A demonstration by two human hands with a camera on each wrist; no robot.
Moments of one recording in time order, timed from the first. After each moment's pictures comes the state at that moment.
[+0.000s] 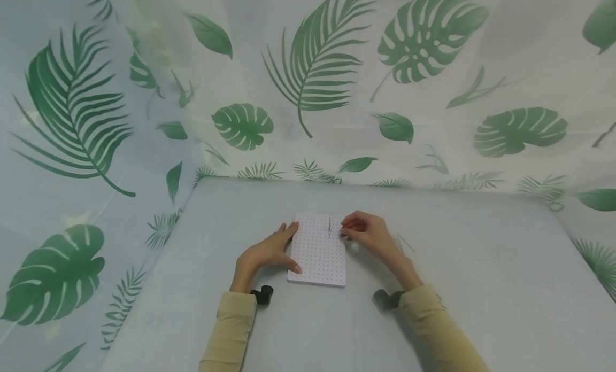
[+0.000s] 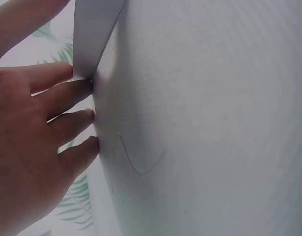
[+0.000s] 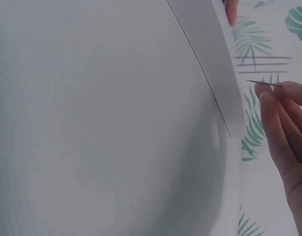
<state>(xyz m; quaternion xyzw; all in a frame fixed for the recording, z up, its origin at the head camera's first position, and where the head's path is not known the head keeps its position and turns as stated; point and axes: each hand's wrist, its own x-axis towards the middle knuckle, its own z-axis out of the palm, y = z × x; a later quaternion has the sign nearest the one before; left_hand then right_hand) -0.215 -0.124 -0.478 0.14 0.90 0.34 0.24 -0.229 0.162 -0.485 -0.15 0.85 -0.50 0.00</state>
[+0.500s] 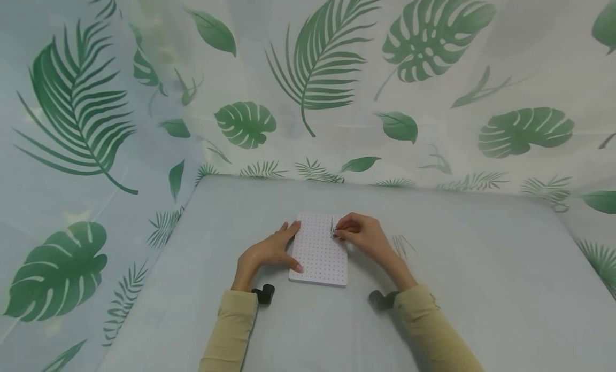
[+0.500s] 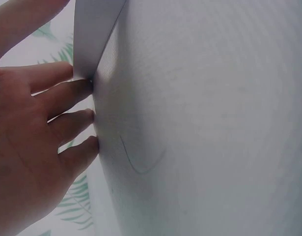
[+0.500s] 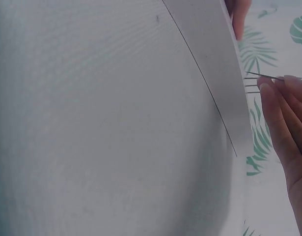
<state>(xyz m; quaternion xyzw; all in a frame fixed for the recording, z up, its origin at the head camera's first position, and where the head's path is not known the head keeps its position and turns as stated) -0.217 -0.127 -0.478 0.14 0.90 0.34 0.25 -0.231 0.145 -0.491 -0.16 0.85 -0.51 0.01</state>
